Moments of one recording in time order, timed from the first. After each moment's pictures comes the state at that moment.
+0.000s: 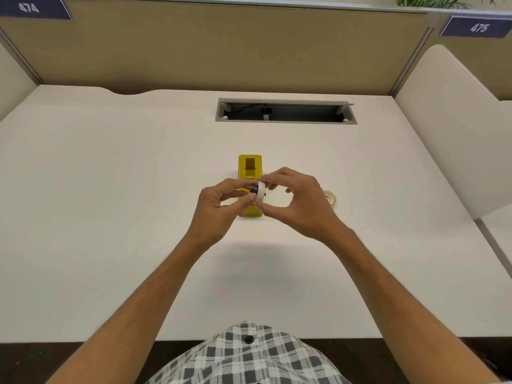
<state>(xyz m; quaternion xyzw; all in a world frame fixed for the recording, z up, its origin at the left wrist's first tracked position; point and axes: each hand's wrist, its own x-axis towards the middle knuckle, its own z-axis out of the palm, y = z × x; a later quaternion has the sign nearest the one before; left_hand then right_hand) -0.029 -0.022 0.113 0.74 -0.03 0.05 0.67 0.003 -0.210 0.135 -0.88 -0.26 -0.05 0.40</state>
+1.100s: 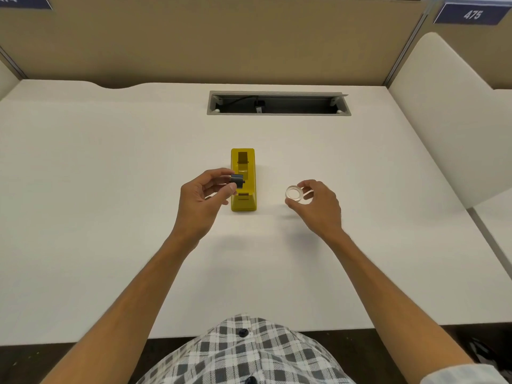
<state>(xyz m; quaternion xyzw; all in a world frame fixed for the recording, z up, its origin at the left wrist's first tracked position) -0.028 -0.016 0.110 0.74 0.03 0.07 0.67 0.022 -0.255 0.052 -0.92 0.06 -0.03 0.39</state>
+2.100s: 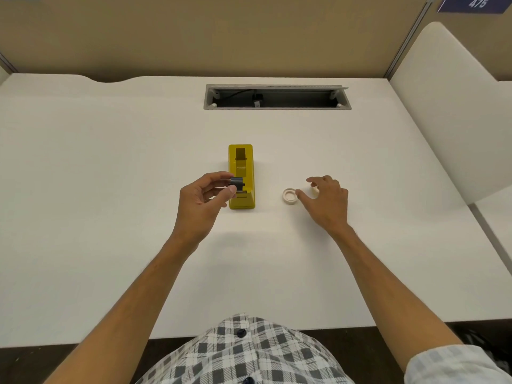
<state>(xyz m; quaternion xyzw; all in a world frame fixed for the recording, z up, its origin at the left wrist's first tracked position) -0.028 -0.019 0.103 0.74 0.05 0.06 0.67 0.049 -0.280 0.018 -0.96 0.04 -0.08 0.27</state>
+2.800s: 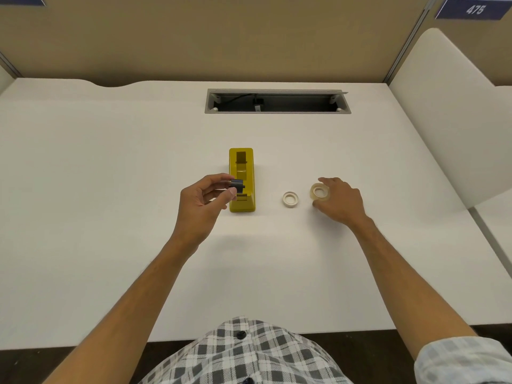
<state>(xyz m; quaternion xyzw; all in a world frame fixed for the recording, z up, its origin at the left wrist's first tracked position) -0.028 -0.018 0.106 0.74 0.05 0.06 0.67 0.070 -0.321 0.028 -0.99 0.00 0.07 0.15</state>
